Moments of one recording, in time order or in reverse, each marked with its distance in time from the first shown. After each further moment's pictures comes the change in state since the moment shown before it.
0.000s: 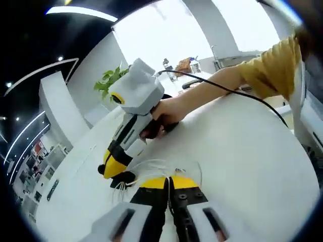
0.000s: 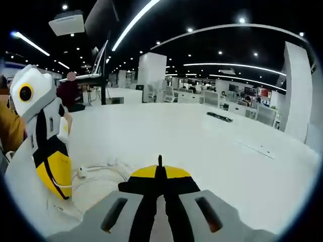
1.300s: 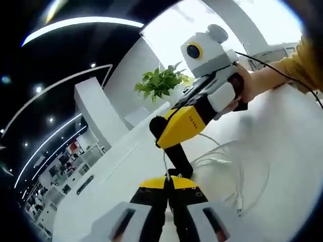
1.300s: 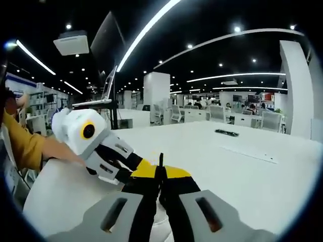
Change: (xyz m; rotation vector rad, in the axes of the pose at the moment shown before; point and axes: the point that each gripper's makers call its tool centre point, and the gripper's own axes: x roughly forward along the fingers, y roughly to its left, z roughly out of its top) left arm 0.004 0.079 -0.010 -0.007 -0.053 0.368; right arm -0.045 0.035 0.050 0.092 -0.190 0.054
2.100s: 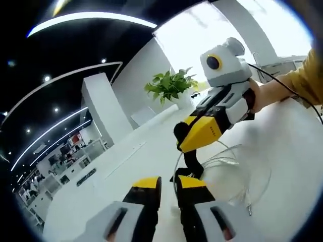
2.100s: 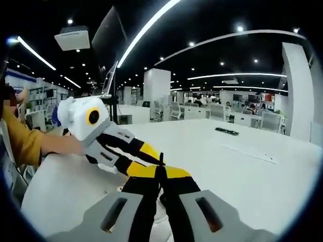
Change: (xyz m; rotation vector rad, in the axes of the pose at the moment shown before) left arm -0.005 0.024 -0.004 -0.121 -0.030 0.054; right arm 0.003 0.000 -0.007 -0.020 0.030 0.001
